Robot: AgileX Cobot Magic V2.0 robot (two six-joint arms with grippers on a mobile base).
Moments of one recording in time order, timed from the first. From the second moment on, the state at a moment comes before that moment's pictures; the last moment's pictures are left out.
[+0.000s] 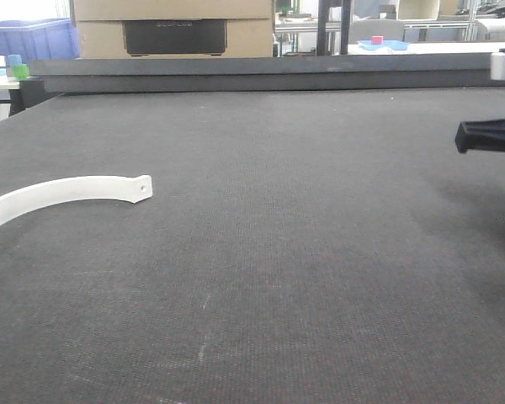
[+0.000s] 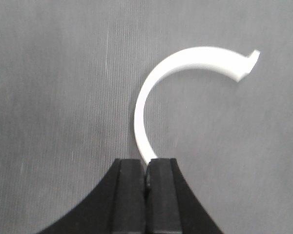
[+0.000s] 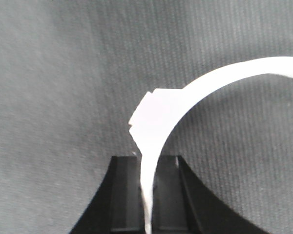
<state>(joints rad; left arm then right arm) -0.05 1.18 -0.93 -0.06 0.87 -0.07 0.04 1.60 -0.99 0.03 0.75 0.33</state>
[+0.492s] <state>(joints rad) -0.07 1.56 -1.27 0.01 1.06 -0.03 0.05 1.54 -1.19 0.02 1.00 0.24</state>
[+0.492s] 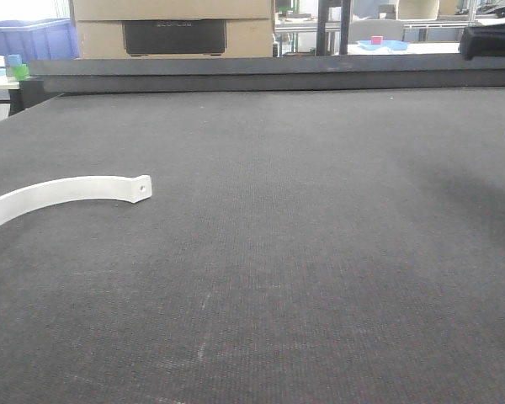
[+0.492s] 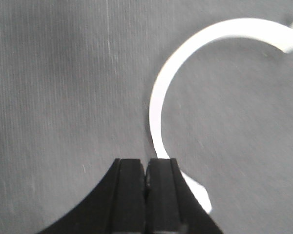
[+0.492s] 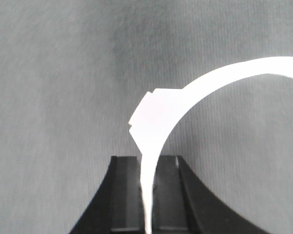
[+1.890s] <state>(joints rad) -0.13 1.81 -1.33 0.05 1.08 -0.16 0.05 1.46 -1.19 0.02 1.01 0.20</state>
